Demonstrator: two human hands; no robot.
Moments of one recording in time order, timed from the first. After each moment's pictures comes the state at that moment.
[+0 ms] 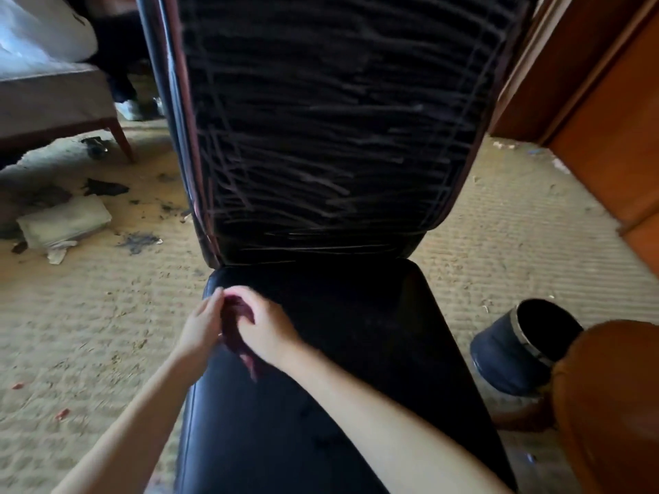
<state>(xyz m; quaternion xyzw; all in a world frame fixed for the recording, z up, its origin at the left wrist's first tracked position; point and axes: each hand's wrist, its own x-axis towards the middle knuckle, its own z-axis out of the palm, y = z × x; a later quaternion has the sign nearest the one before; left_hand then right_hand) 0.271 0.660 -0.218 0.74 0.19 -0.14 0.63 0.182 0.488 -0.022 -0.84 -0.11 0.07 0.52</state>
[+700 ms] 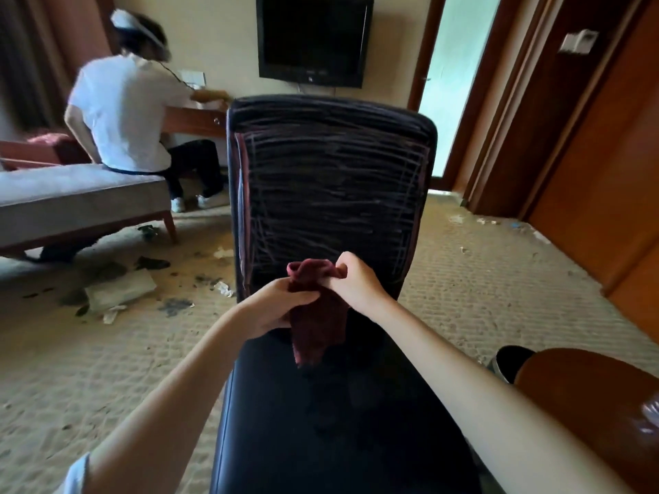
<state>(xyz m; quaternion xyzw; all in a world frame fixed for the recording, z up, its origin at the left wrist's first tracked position) 0.086 0.551 0.176 0.69 -0.04 -0.23 0.69 0.093 0.387 0.190 -0.90 -0.03 -0.04 0.43</state>
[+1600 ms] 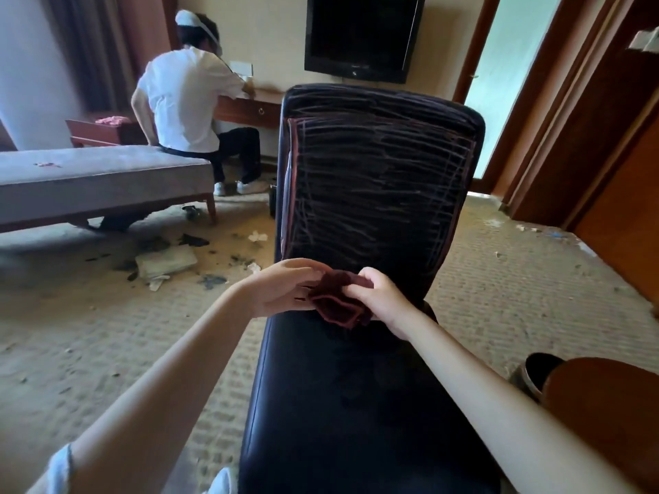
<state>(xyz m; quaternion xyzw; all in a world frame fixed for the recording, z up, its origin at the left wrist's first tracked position) 0.043 0.600 0.187 0.66 -0.04 -0.24 0.71 0.046 0.408 0.162 -0.83 -0.04 0.09 0.55</state>
